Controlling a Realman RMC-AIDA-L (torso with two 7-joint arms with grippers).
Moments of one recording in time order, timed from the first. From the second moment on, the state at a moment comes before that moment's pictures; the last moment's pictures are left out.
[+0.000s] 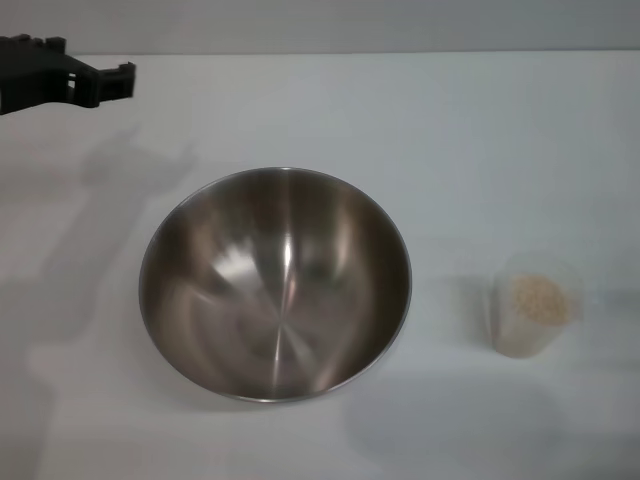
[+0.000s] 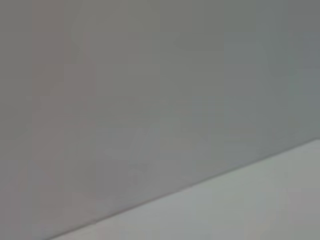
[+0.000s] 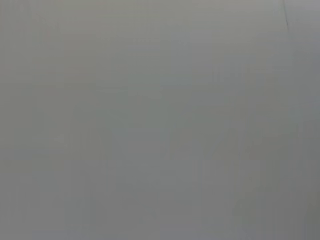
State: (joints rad) left arm -0.23 -2.06 -1.69 -1.66 2.56 -0.89 0.48; right arm 0.09 2.09 0.49 0.21 -1.77 -1.69 0.04
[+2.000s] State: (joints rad) left arm -0.26 -2.07 -1.73 -1.61 2.45 -1.36 0.63; right arm 0.09 2.09 0.49 0.21 -1.77 -1.65 0.04
